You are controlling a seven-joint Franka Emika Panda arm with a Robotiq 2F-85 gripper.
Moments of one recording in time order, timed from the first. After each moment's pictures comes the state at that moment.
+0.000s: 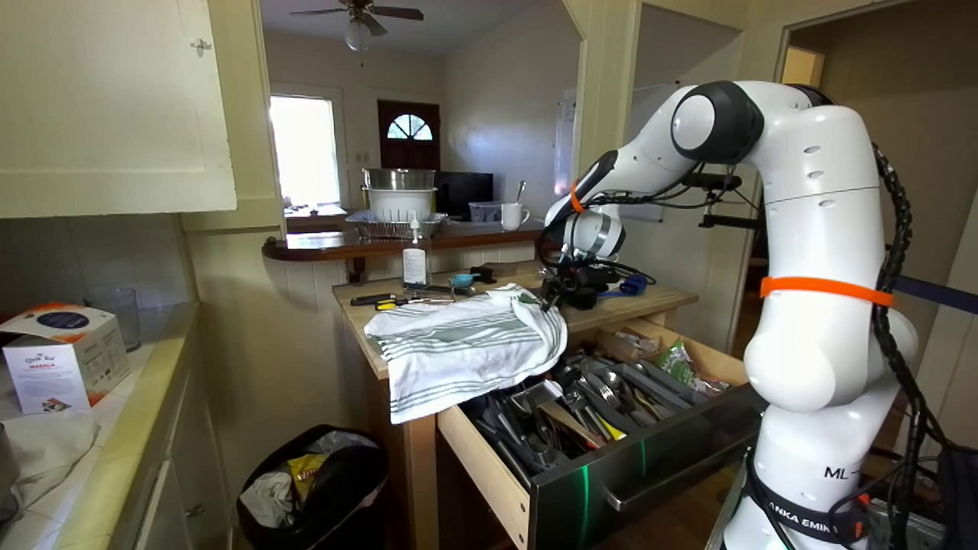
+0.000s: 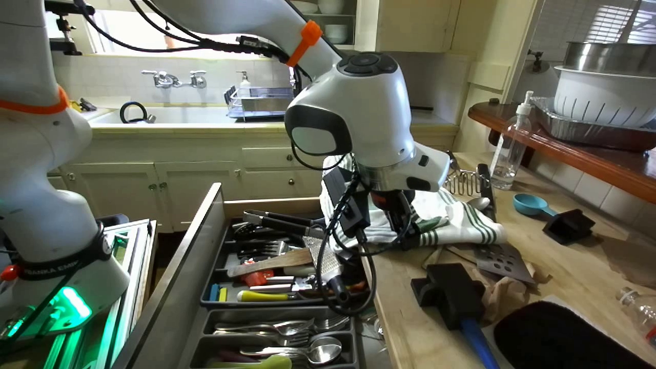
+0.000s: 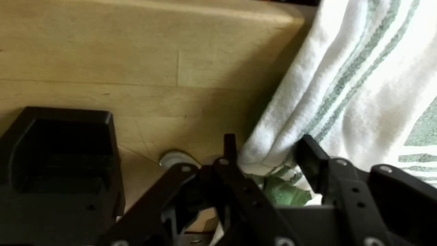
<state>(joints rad) -0.35 0.26 -0.12 -2.09 0.53 2.63 -0.69</state>
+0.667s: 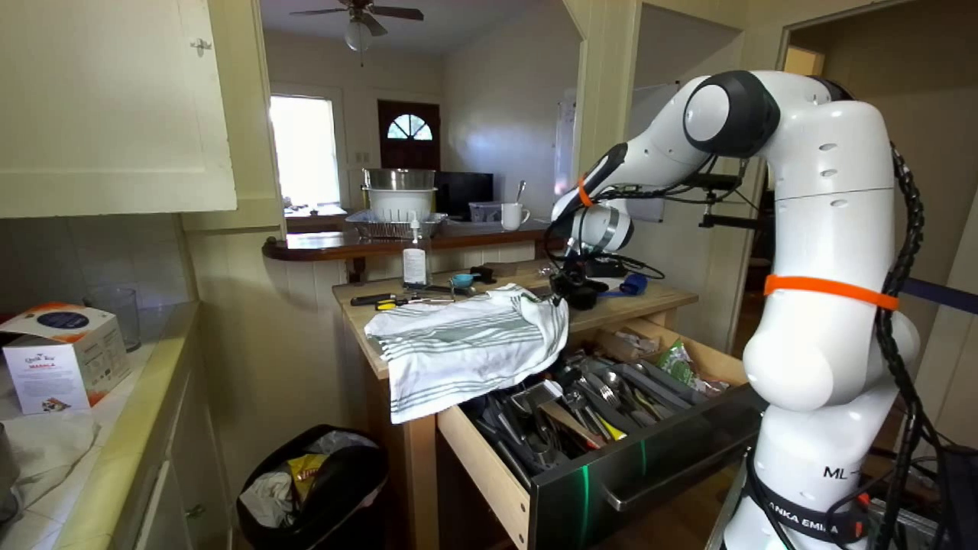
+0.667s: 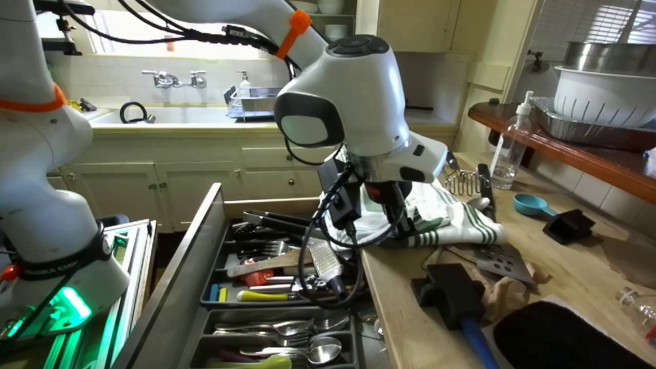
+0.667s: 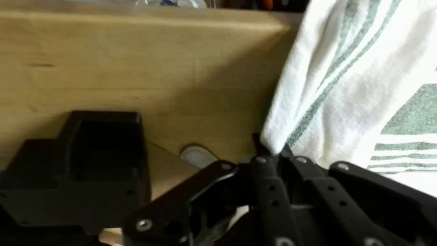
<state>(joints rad) -0.36 0.19 -0.13 -2.14 0.47 2.63 -0.61</state>
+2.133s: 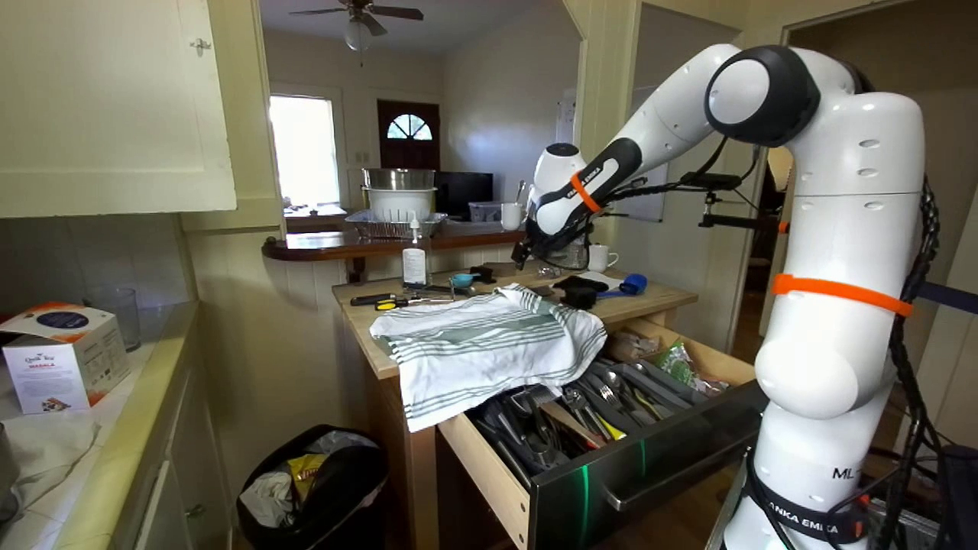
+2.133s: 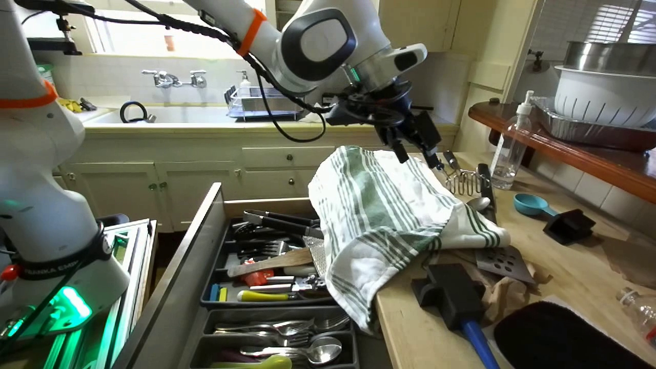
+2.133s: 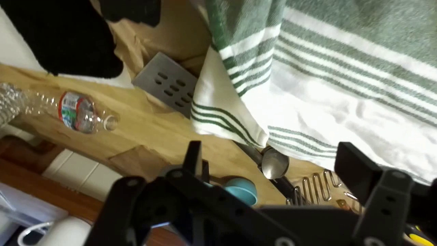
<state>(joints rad) -0.19 0.09 -0.13 -2.09 -0.39 2.73 -0.03</state>
